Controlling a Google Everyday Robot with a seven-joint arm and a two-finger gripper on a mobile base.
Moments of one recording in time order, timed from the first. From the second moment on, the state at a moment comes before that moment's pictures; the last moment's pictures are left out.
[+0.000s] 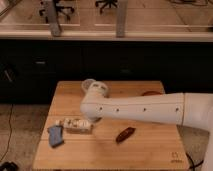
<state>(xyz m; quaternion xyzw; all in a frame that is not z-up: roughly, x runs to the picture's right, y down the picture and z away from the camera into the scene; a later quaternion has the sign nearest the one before) -0.082 0.161 0.738 -0.20 -0.15 -0.28 0.93</state>
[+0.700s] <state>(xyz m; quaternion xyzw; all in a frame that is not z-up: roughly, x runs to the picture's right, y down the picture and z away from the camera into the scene) -0.107 0.140 0.765 -0.17 -0.16 -0.27 0.94</state>
